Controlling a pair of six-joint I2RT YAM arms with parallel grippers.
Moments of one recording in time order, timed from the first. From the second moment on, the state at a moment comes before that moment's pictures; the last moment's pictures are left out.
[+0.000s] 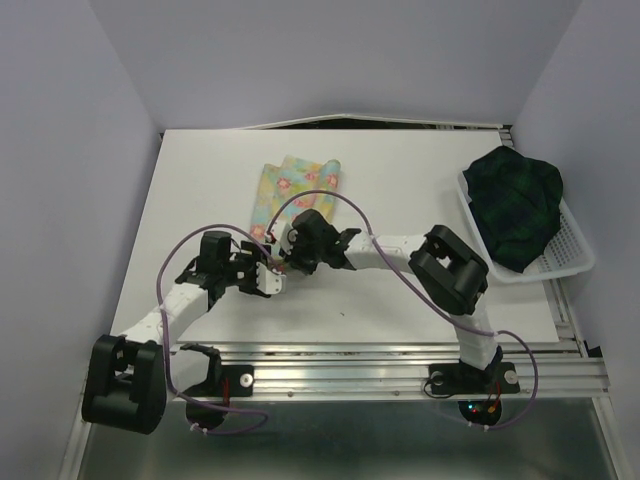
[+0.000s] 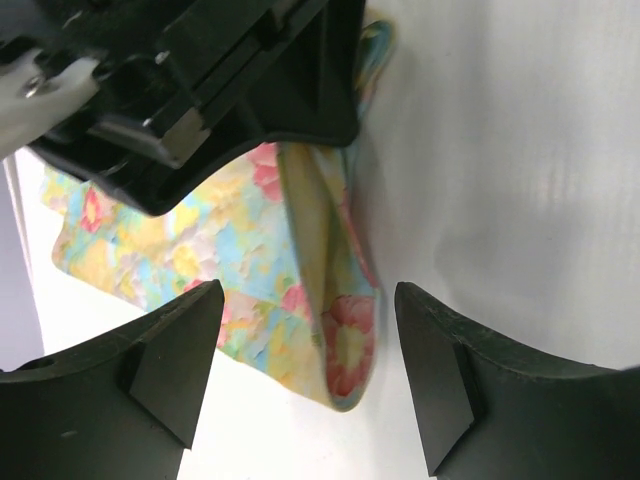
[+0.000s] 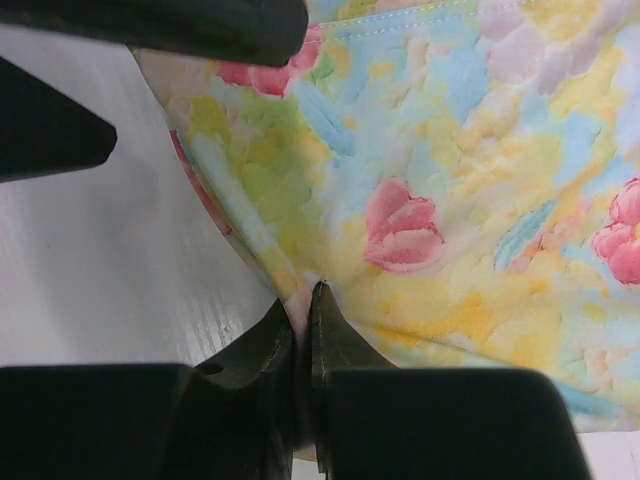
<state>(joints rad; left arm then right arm) -0.21 1.09 0.43 -0.15 0.60 1.42 0.92 2.06 1.36 -0.08 -0.20 -0.31</state>
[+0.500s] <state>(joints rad) -0.21 1.11 0.42 -0.15 0.60 1.49 0.86 2.06 1.44 -0.27 -0.37 -0.18</state>
